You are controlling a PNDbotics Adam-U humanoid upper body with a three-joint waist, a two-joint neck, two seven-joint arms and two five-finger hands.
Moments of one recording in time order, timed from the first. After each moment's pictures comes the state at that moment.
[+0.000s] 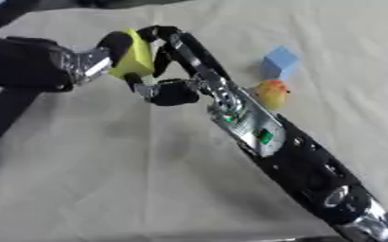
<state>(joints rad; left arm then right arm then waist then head) -1.01 0.29 -0.54 -1.89 -0.45 0.41 -0.51 -0.49 -0.48 0.39 -1.86 0.12 0.14 -0.10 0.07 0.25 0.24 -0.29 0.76</state>
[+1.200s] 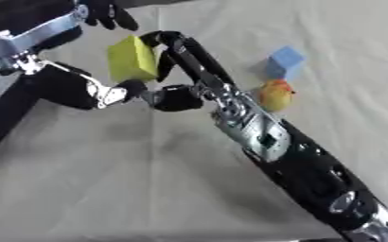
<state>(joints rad) -1.01 0.27 -0.56 -1.81 -0.75 0.35 -0.63 -0.48 -0.48 0.41 -1.84 0.16 0.11 -0.10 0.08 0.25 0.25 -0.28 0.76</state>
